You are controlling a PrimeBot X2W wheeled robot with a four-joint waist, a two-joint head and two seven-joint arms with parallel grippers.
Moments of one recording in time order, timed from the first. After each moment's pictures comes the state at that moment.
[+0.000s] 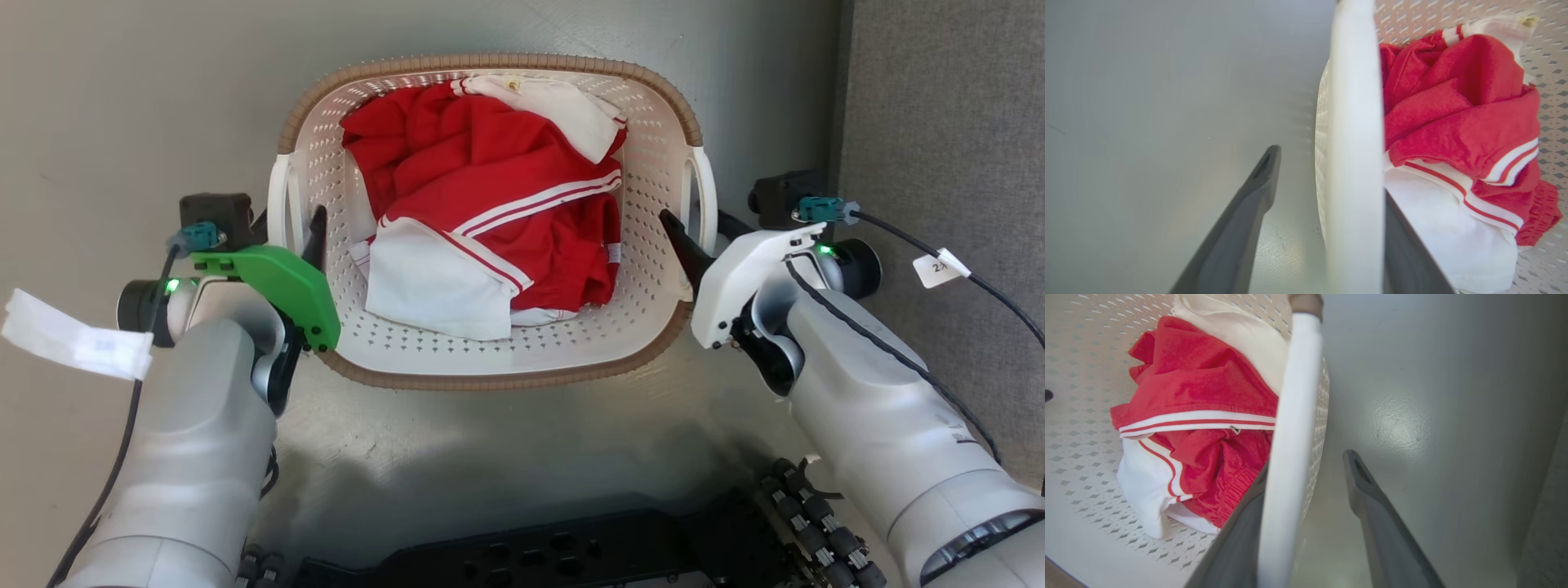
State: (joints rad) left arm -0.78 0.02 -0.30 1.02 -0.36 -0.12 -0.16; right arm -0.73 -0.06 0.53 0.98 0.45 0.12 -0.13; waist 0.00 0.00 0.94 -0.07
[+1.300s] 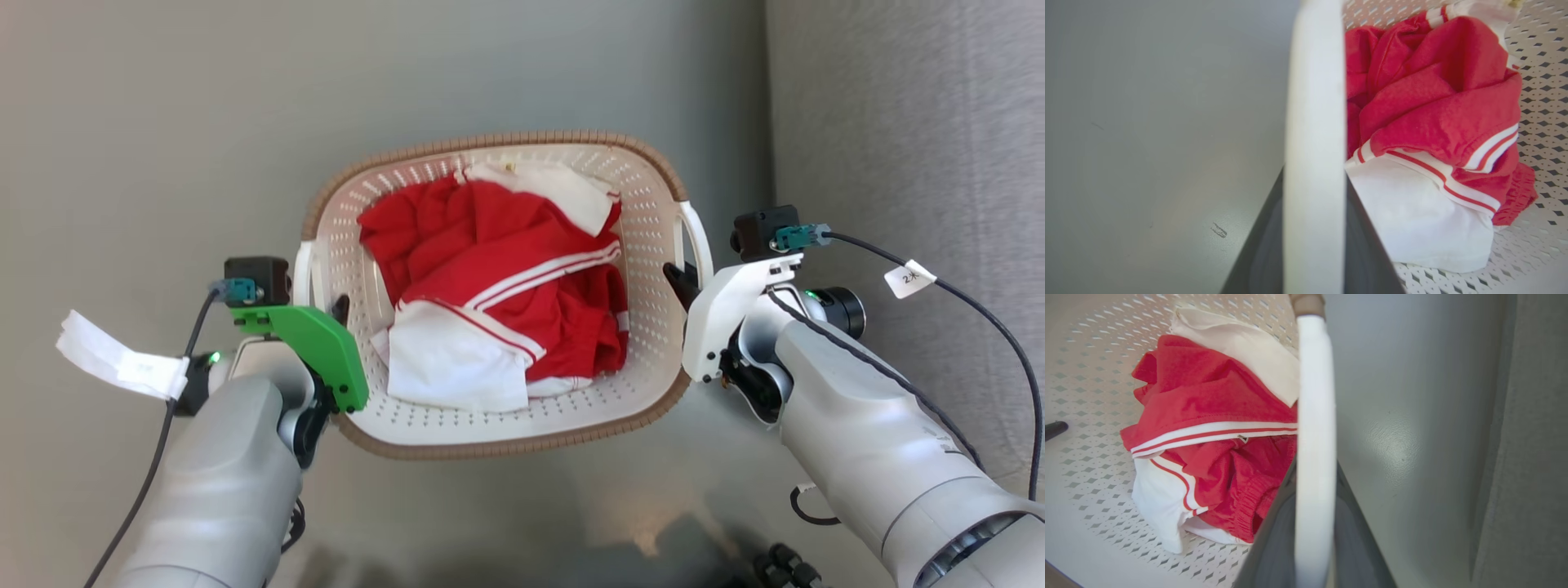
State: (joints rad) left arm -0.74 0.01 -0.49 1.12 -0.61 -0.13 -0.06; right arm -0.75 -0.05 0.71 1.08 0.67 0.12 -0.05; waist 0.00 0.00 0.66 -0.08
